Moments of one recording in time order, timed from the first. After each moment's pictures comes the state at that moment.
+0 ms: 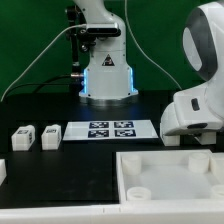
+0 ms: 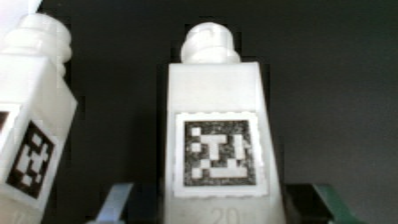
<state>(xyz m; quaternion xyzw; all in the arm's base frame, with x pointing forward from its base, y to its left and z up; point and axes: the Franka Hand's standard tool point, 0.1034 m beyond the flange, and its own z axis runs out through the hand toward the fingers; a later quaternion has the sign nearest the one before) 0.396 0.178 0.019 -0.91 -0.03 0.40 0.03</state>
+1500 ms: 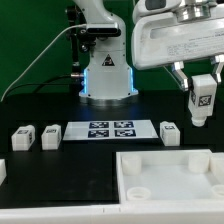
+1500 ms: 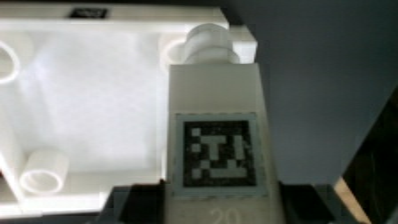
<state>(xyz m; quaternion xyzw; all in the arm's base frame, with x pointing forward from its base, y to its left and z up) 0.501 0.126 0.141 -0.97 -0.02 -0.23 0.07</state>
